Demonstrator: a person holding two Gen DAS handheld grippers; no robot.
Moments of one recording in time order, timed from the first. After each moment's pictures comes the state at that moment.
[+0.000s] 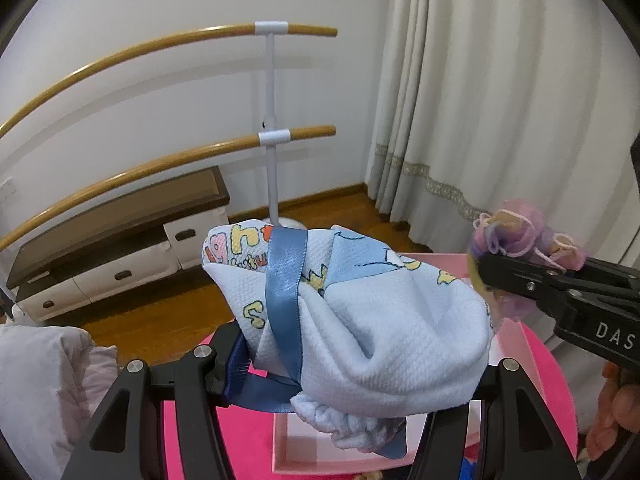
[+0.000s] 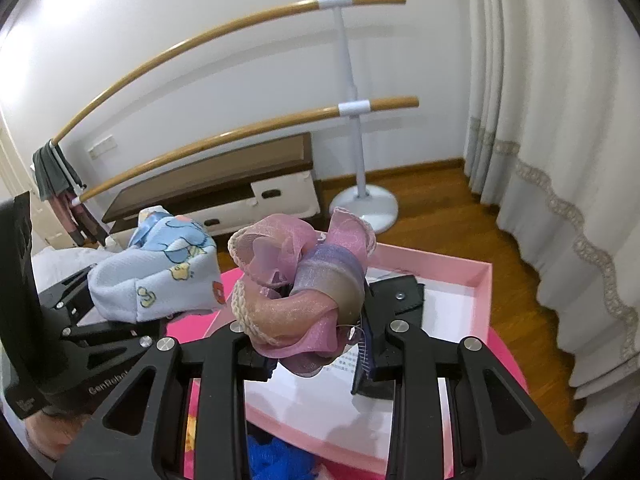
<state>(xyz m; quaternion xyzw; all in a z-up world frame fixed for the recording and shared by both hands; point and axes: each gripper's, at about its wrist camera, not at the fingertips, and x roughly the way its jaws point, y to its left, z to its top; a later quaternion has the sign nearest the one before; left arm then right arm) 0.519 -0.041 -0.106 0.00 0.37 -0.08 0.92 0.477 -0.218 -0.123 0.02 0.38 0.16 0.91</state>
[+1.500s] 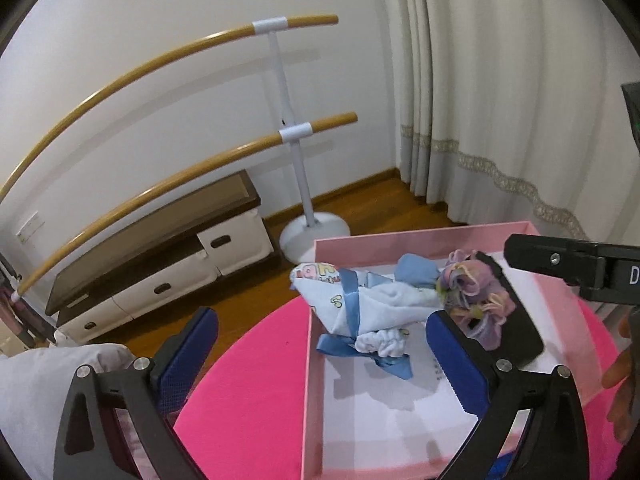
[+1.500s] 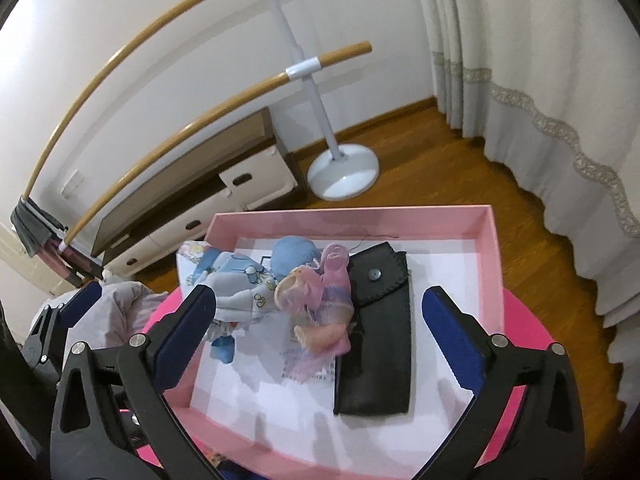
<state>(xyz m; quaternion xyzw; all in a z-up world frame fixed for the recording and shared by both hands) 0.601 -0.119 -0.159 0.08 0.36 -0.01 0.93 0.513 -0.259 -0.164 0.12 0.43 0.10 0.89</state>
